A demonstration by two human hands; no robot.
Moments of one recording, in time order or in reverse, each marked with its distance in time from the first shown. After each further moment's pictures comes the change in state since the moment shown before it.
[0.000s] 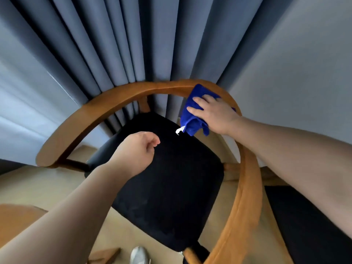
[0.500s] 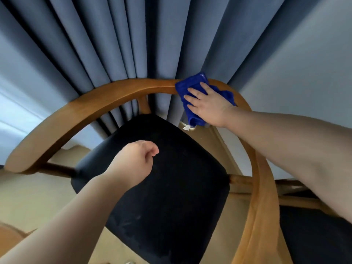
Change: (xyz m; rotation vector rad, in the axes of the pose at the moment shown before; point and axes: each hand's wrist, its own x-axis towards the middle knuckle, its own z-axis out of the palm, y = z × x) left_hand 0.036 -0.043 0.042 -0.016 0.019 0.000; right_hand 0.083 0.016 0.021 -0.601 -0.051 -0.187
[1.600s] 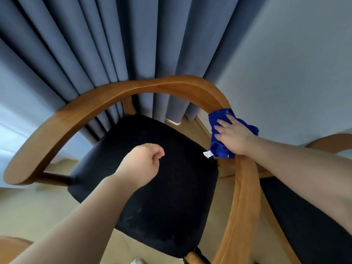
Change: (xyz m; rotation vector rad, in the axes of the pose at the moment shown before) left_hand -0.019 0.028 0.003 -0.033 -0.167 0.055; right_hand -0.138 -0.063 0.038 0.341 -0.366 0.111
